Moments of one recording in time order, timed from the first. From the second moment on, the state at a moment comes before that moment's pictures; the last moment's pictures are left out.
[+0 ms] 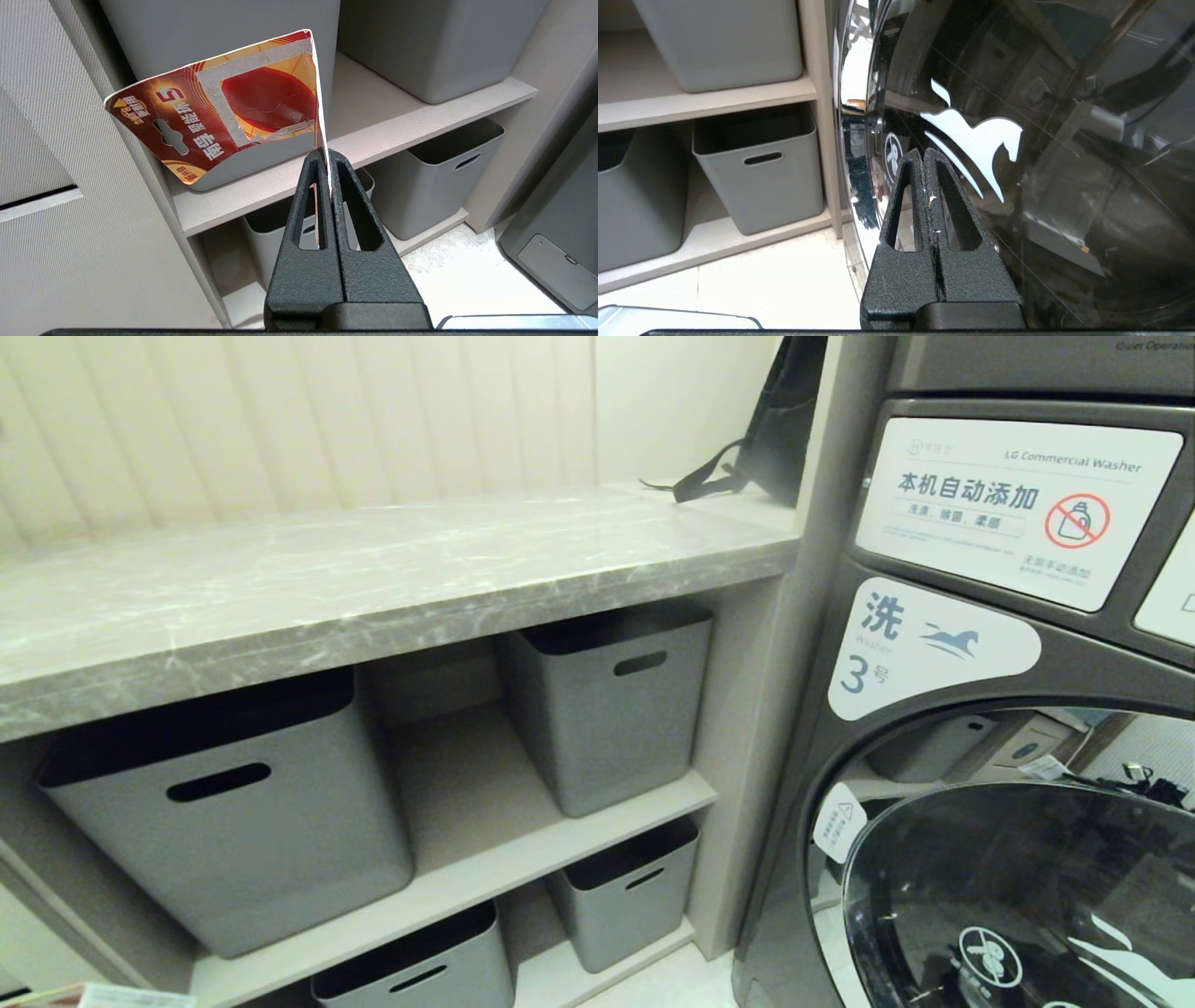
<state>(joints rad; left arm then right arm) 0.00 0.00 0.00 0.00 0.01 0.03 0.00 0.00 0.00 0.00 0.03 -0.07</state>
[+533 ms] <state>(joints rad) 0.00 0.00 0.00 0.00 0.01 0.04 0.00 0.00 0.00 0.00 0.03 -0.07</state>
